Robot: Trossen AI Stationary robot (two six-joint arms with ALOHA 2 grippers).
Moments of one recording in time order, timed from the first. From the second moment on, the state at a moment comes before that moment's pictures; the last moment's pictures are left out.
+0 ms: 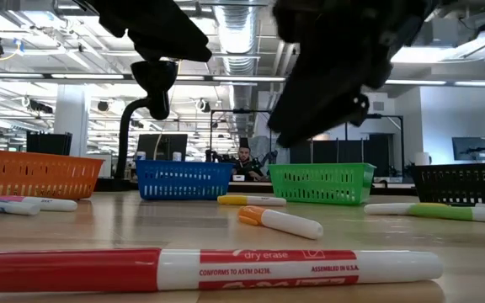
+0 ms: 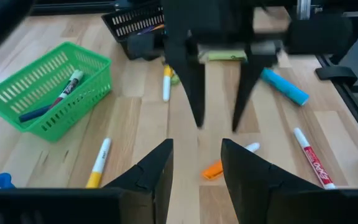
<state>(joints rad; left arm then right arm) -0.48 1.47 0.84 0.07 -0.43 -0.17 0.46 1.84 1.13 -0.19 0.28 0.67</state>
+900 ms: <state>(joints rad) -0.48 1.47 0.84 0.02 -0.43 -0.17 0.43 2.17 1.48 -0.50 0.26 0.61</state>
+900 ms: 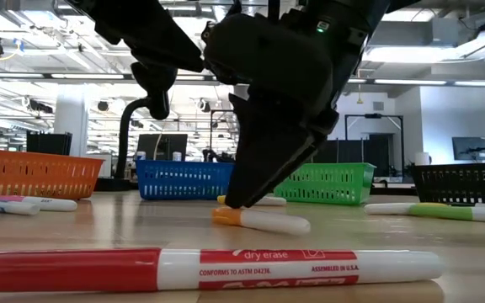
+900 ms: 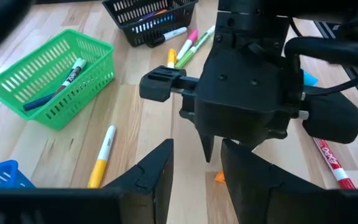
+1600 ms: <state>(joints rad) -0.48 1.47 0.84 0.02 -0.43 -0.20 0.52 2.08 1.50 -0.63 0.18 0.28</state>
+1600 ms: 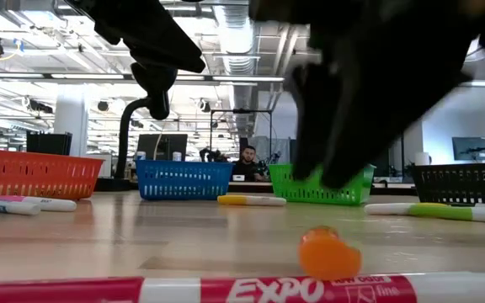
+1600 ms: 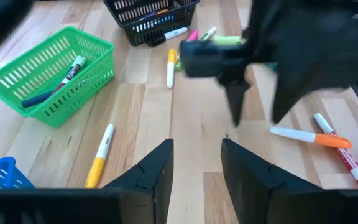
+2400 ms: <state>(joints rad) -0.48 1.47 0.84 0.02 -0.43 -0.20 0.52 2.06 1.43 -0.26 0.00 -0.13</state>
